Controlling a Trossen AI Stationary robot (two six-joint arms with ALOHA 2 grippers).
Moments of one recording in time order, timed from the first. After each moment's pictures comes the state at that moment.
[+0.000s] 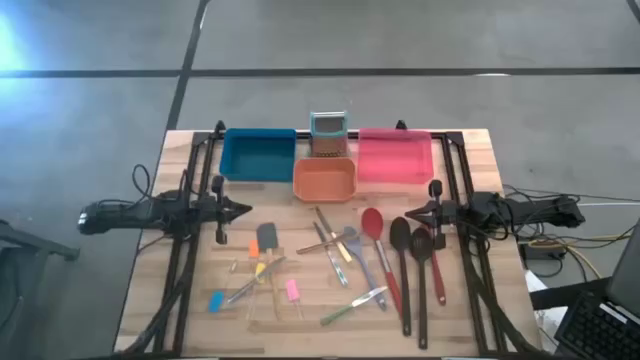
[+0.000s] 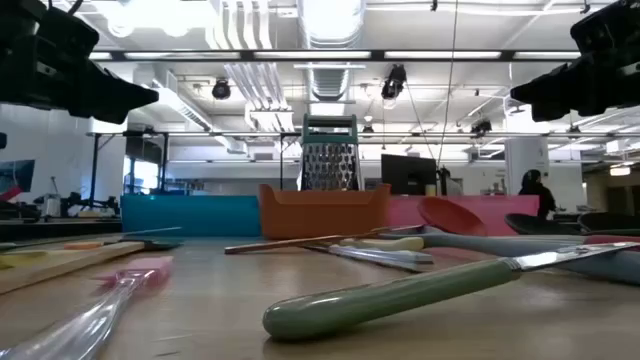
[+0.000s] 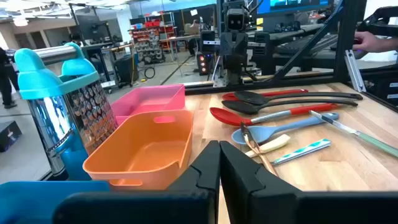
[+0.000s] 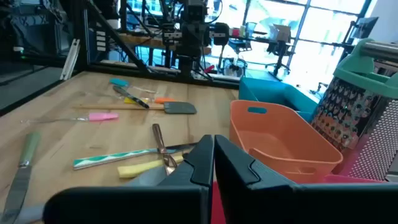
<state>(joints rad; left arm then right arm) -0.02 0.03 0.06 -0.13 -0.15 0.12 0.10 0.04 0.06 -0.10 0.13 -0.10</state>
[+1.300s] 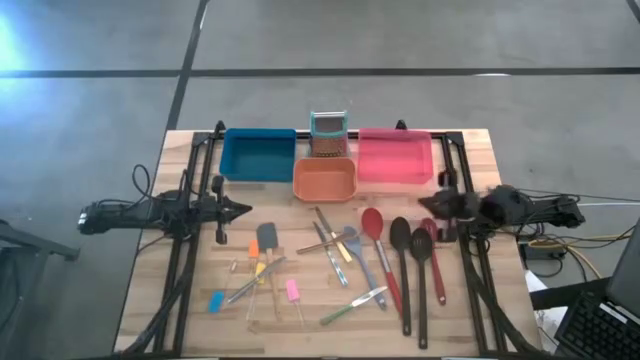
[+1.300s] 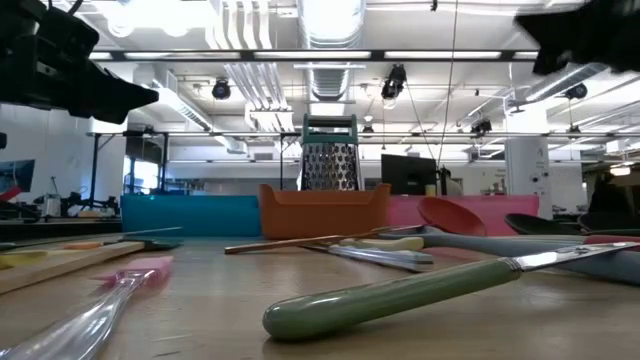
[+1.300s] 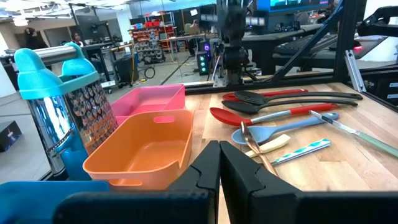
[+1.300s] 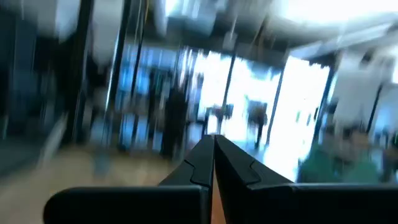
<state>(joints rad) -0.02 0.03 0.06 -0.13 -0.15 0.12 0.10 0.04 0.06 0.35 0.13 -0.20</state>
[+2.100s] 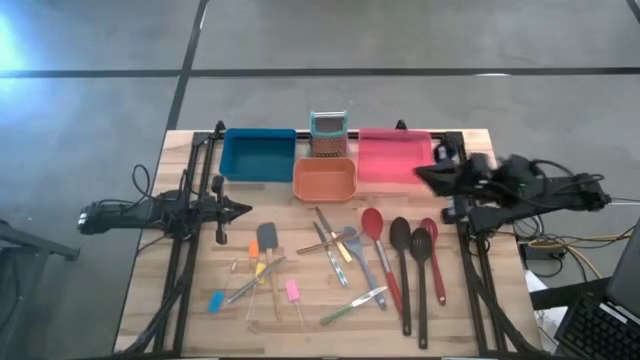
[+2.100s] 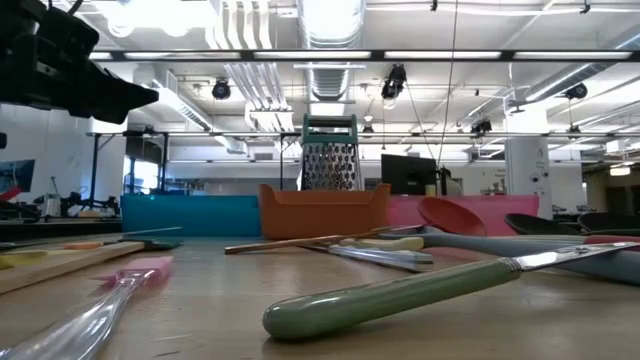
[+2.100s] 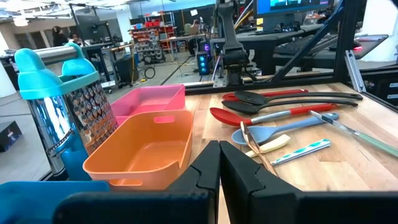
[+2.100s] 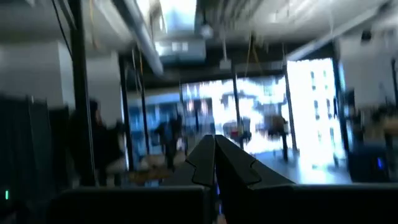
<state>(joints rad) -0.02 0.03 0.06 -0.12 -0.15 0.12 0.10 0.68 0.71 0.32 0.16 0.09</state>
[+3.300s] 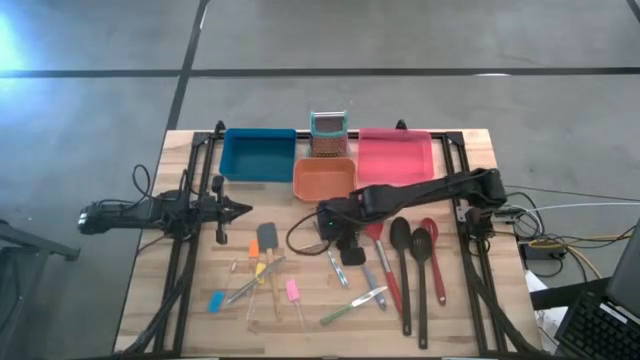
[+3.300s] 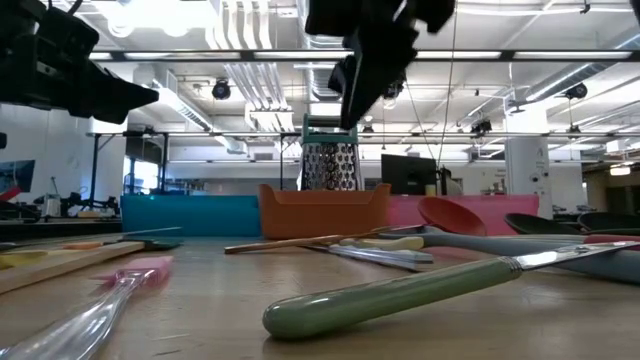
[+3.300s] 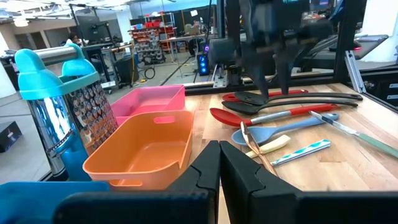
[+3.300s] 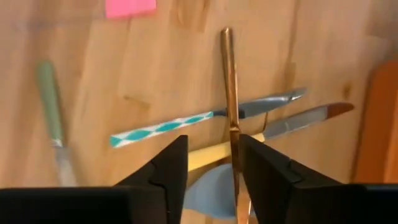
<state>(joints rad) -0.02 0.03 0.06 -0.12 -0.15 0.12 0.10 1.91 1.60 -0.88 -0.11 -0.06</state>
